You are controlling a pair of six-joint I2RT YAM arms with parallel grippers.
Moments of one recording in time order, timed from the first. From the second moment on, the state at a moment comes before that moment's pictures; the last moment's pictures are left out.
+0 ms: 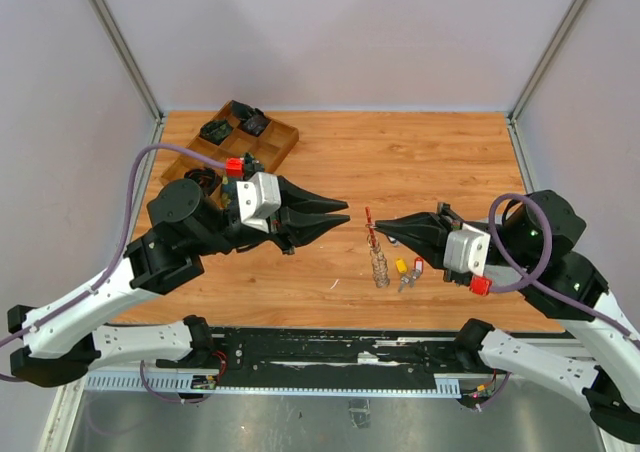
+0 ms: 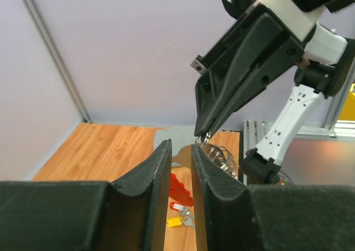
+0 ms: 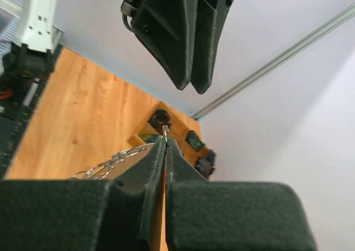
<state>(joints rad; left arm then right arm) -1.10 0.94 1.25 -0.07 0.27 0.06 0.86 0.76 1.25 -0.41 -0.64 -0.67</state>
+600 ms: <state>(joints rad) -1.15 1.04 1.31 -0.25 0.09 0.31 0.86 0.70 1.13 -0.43 -0.53 -1.17</state>
